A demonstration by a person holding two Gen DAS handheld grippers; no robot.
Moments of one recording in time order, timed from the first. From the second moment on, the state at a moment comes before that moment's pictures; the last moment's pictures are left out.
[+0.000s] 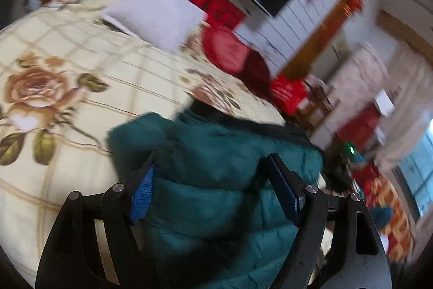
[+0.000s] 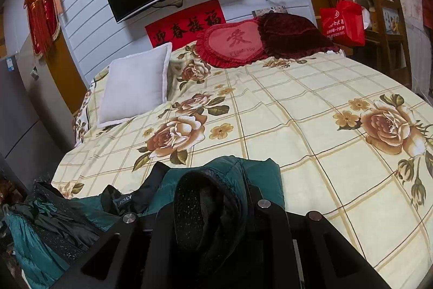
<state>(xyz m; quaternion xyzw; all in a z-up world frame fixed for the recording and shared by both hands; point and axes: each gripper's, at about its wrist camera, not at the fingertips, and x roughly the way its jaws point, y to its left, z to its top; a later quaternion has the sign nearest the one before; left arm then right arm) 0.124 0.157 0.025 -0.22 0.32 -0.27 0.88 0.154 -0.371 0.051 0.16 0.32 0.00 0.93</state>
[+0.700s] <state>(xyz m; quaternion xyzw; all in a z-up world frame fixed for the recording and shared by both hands) 0.188 0.094 0.041 -0.08 0.30 -0.03 0.95 0.171 -0.369 0.074 0.15 0.29 0.01 0.94</state>
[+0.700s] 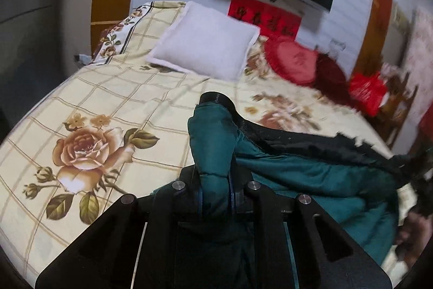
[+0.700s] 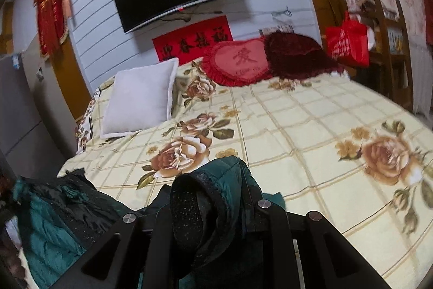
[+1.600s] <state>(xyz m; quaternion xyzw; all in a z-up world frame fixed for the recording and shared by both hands) 0.173 0.091 0.057 -0.04 0.26 0.00 0.96 0.153 -0.381 0.080 0.14 0.34 0.06 0.93</state>
